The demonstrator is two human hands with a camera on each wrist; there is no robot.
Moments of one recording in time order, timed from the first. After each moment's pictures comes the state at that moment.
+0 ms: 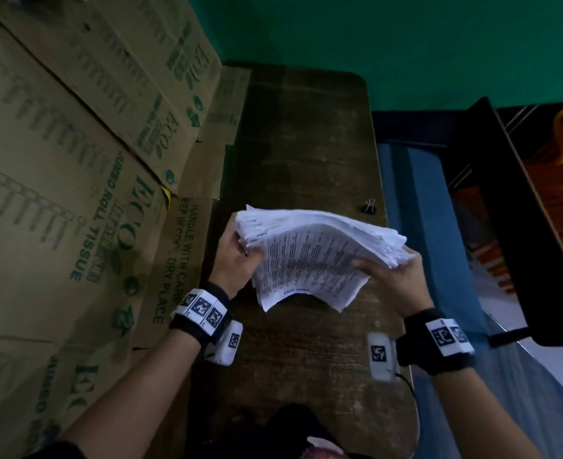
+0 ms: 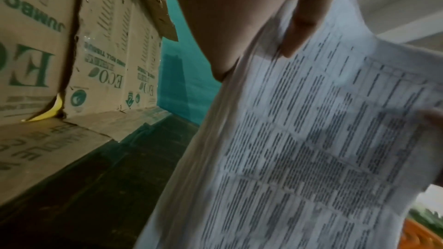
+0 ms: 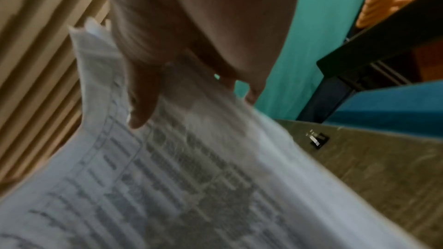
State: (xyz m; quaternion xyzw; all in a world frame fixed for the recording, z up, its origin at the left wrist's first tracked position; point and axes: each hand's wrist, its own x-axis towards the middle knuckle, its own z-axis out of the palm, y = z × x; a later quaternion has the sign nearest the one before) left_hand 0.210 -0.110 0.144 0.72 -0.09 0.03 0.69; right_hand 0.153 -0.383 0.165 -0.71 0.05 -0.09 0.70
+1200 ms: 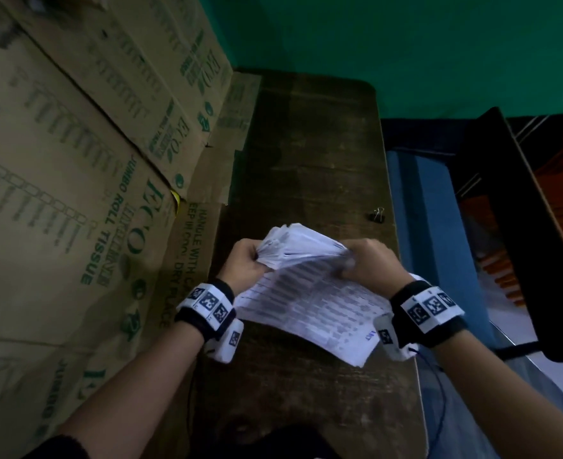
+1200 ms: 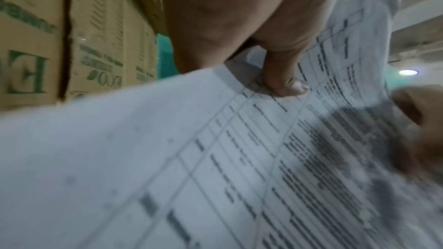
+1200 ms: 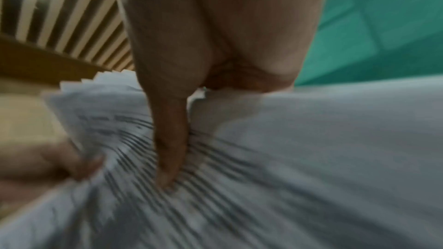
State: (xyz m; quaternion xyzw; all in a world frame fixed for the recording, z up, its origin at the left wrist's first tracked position) left_hand 0.222 -0.104 0.146 0.82 -0.06 -0.12 0.56; right_hand 0.208 -0.351 0.182 -0.96 -0.06 0.12 0.24
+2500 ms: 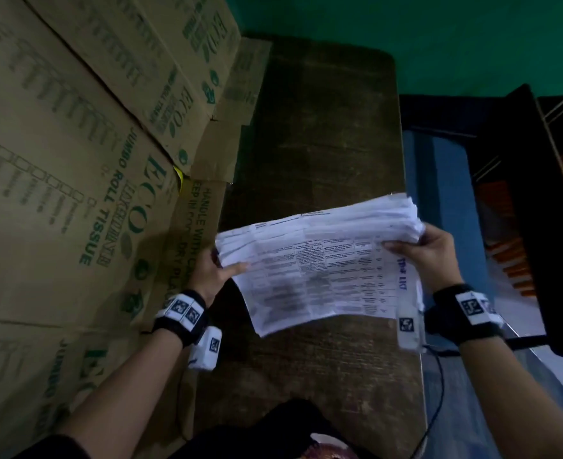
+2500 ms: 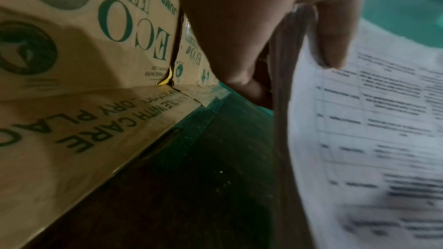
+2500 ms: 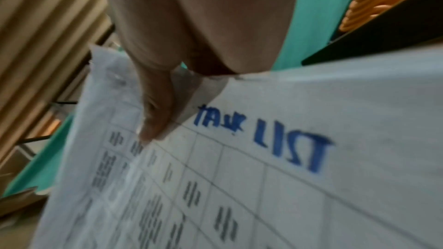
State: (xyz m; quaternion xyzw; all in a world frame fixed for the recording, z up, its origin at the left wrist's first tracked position) left_hand 0.201 -0.047 0.086 0.69 0.11 -0.09 0.71; right_hand 0.199 -0.412 0.155 -0.76 0.09 -0.02 0.64
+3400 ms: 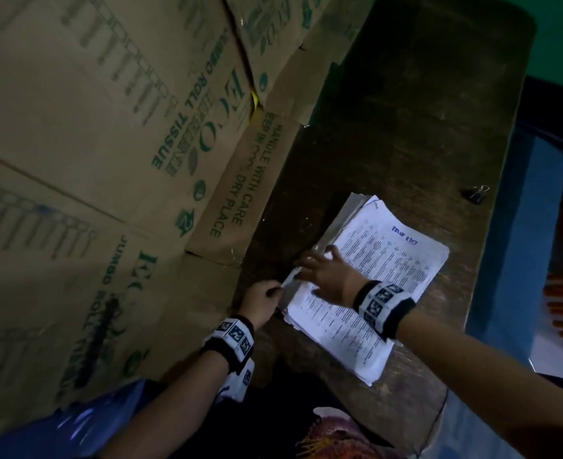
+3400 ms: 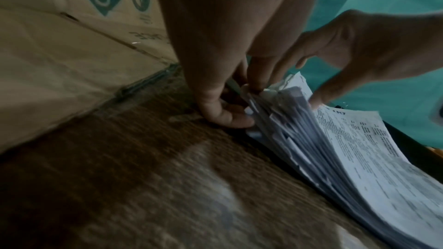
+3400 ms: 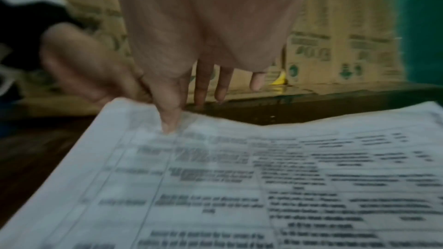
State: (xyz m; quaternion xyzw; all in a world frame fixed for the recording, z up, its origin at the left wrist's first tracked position) left_hand 0.067 -0.053 -0.018 0.74 0.25 -0.26 0.56; right_hand 0.174 -0.221 0.023 -0.82 -0.51 0.25 -0.07
